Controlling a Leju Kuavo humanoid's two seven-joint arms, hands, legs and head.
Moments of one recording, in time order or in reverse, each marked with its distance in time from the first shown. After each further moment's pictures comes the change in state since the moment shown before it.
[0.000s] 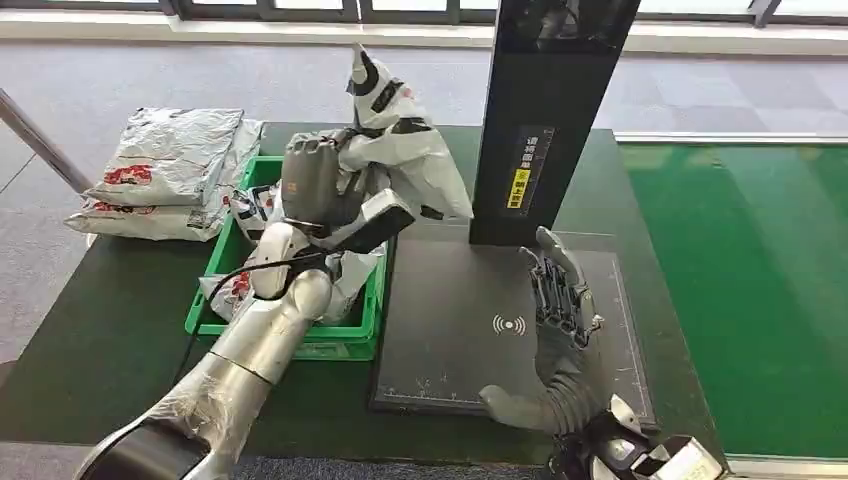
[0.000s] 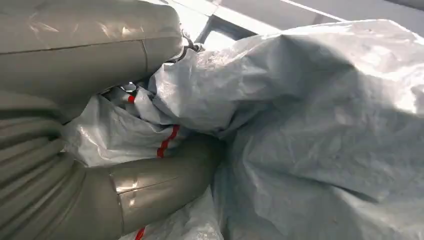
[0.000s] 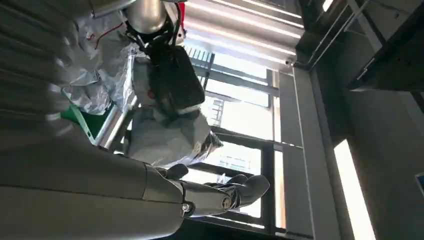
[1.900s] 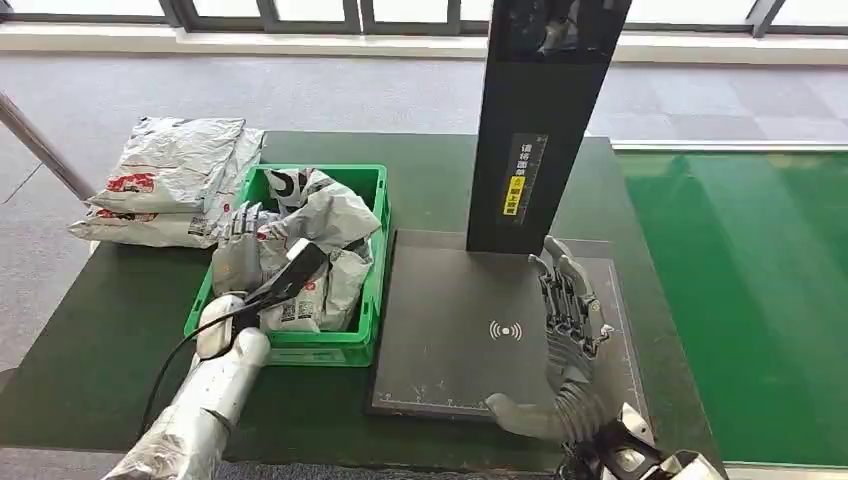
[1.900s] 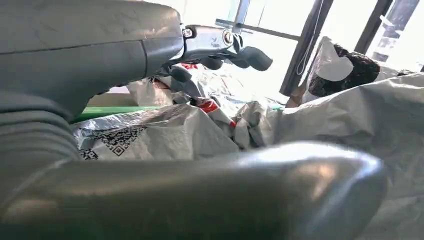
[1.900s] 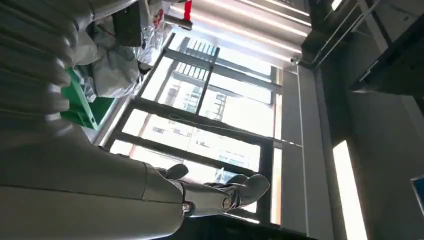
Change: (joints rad) left arm 0.204 0.087 0.362 0.176 -0.180 -0.092 0.149; right arm 0.018 -0.028 -0.011 -0.032 0.029 -0.011 0.000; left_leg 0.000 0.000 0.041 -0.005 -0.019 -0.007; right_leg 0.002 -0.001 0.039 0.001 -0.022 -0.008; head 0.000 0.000
